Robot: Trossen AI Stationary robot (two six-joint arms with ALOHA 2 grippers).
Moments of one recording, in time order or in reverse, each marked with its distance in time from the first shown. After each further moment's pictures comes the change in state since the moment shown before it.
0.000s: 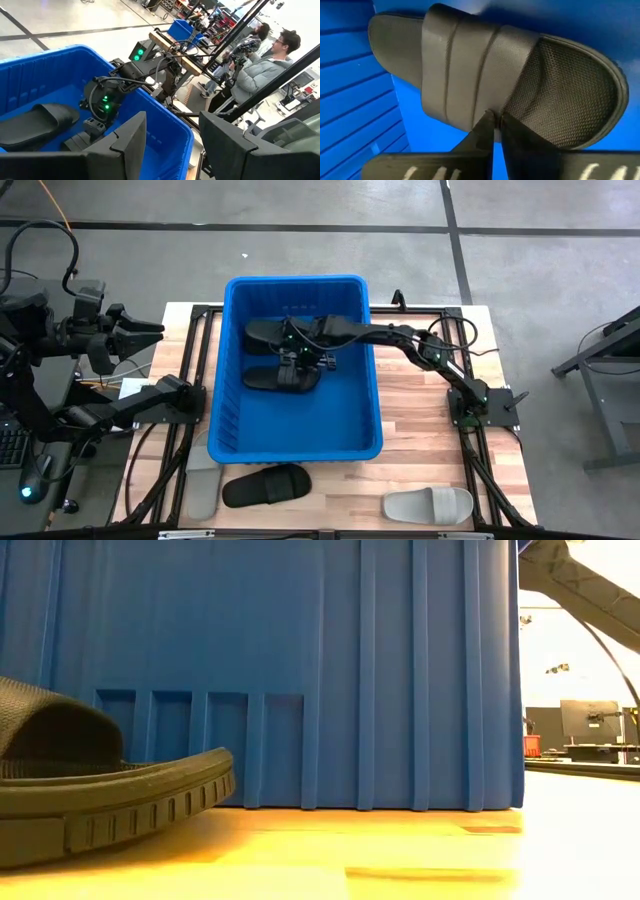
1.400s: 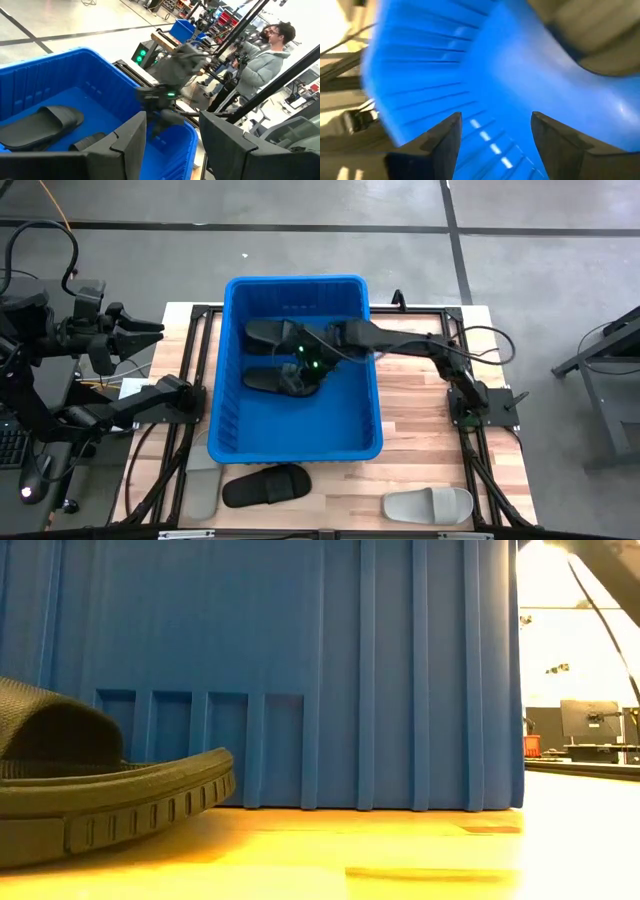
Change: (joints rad) left arm 0.000 0.000 0.000 -0.002 -0.012 0.026; right arm 0.201 -0.211 0.180 -0.181 0.021 -0.352
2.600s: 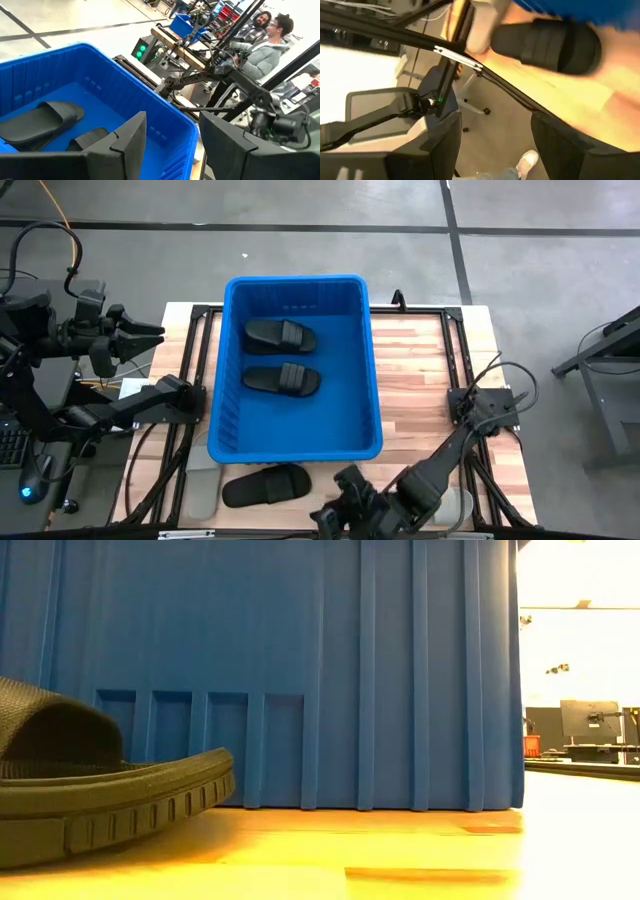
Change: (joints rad) left arm 0.000 0.000 0.000 -0.032 0.008 0.026; right arm 0.776 0.007 -0.001 0.173 0.778 0.790
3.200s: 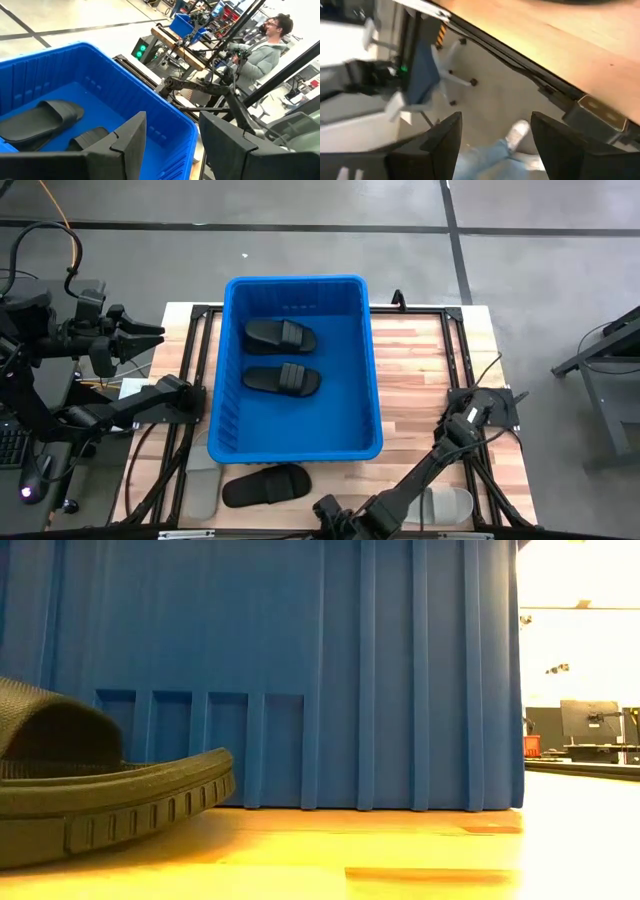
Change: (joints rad) left arm 0.000 0.000 0.000 -0.001 0.000 -0.005; right arm -0.002 0.244 0.000 0.201 -0.182 0.041
